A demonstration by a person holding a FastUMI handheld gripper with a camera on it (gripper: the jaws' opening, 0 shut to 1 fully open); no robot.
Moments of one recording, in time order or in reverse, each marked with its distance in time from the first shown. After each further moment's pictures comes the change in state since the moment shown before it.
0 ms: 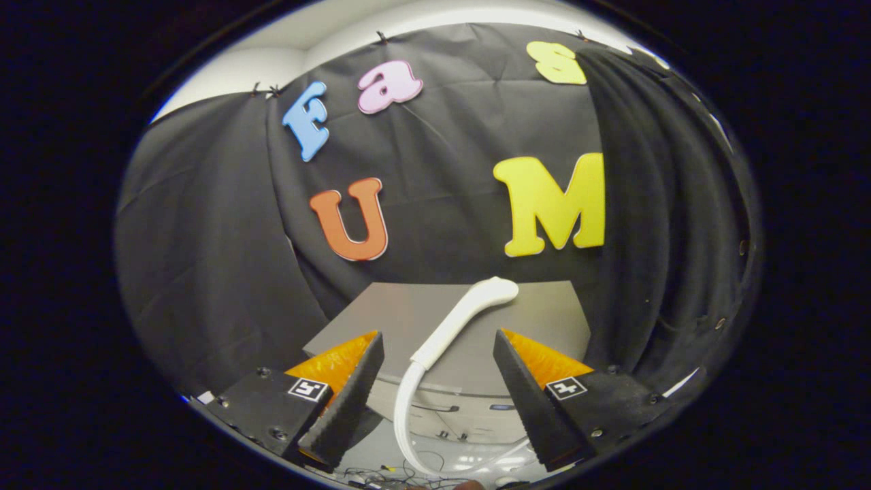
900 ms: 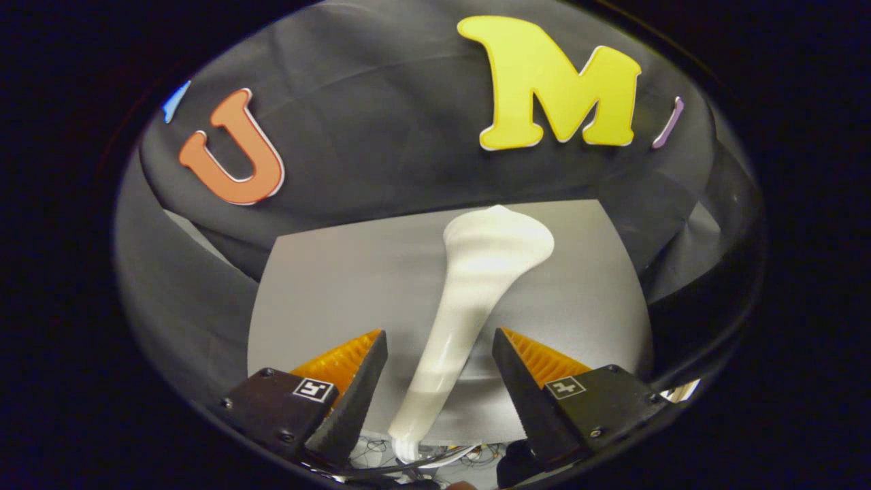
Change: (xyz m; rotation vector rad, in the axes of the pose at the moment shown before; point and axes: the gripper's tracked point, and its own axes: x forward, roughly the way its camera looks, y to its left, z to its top) arm 0.188 -0.028 -0.030 0.194 0.568 -0.267
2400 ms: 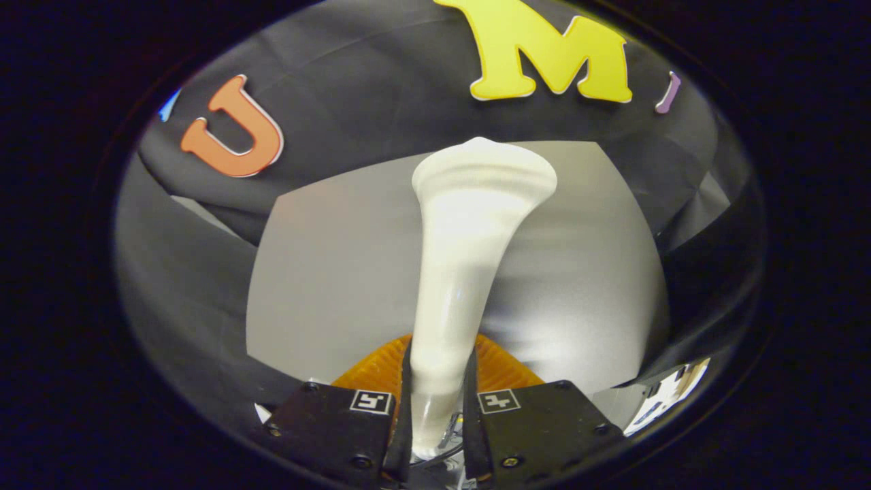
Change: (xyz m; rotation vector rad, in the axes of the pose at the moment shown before) arm -0.032 -0.021 -0.062 0.001 0.108 0.091
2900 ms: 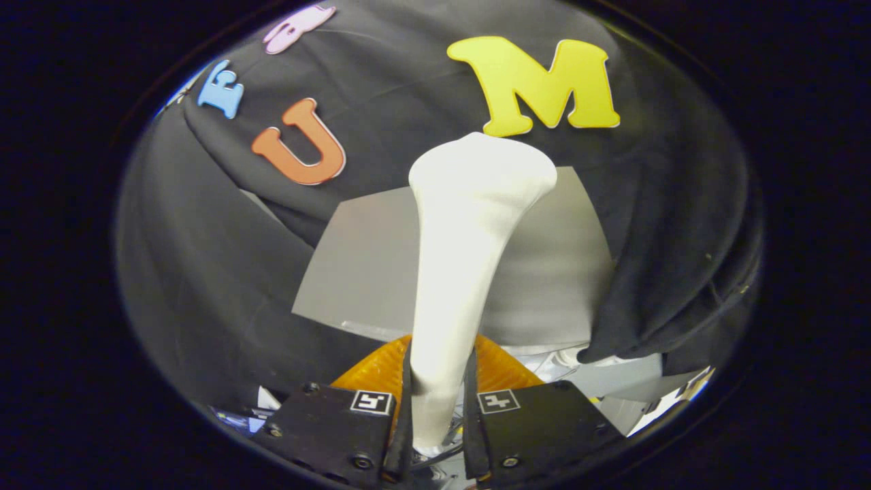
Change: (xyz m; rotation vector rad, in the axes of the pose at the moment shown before) arm -0.112 -0.033 -0.055 -0.083 -0.150 0.170
